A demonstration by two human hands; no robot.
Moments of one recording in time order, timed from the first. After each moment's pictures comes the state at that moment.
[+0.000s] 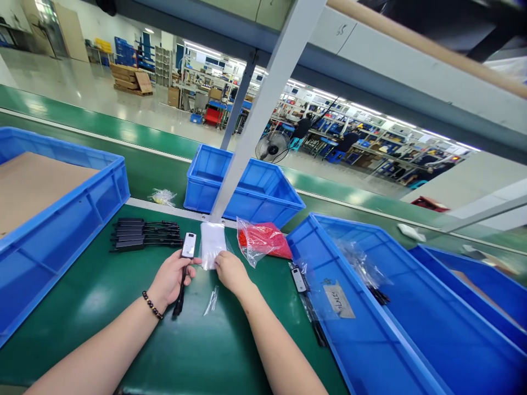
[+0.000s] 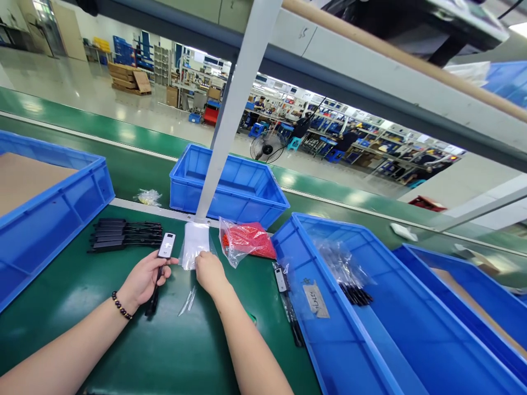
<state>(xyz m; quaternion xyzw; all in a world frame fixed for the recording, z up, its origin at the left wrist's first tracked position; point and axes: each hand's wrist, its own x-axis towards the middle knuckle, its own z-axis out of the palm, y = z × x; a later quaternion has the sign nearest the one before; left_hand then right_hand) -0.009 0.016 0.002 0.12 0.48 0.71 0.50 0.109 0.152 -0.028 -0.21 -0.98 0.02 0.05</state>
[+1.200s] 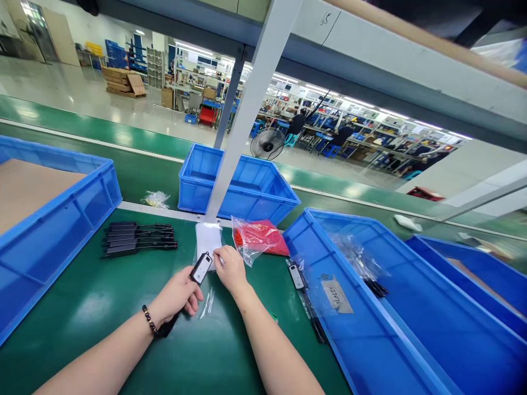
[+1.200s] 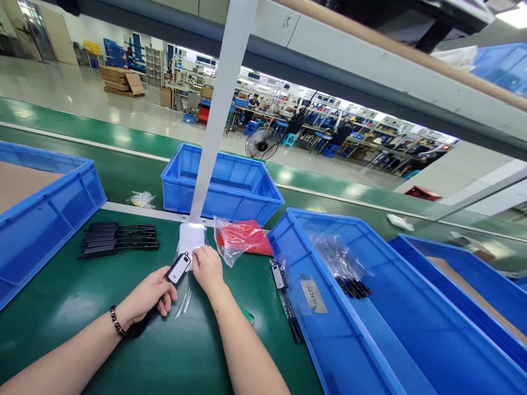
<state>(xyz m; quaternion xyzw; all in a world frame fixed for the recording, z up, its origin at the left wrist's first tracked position) 0.016 0.015 -0.005 0.25 0.62 0.50 0.56 0.110 0.160 -0.040 -0.23 -0.91 0.09 0.32</state>
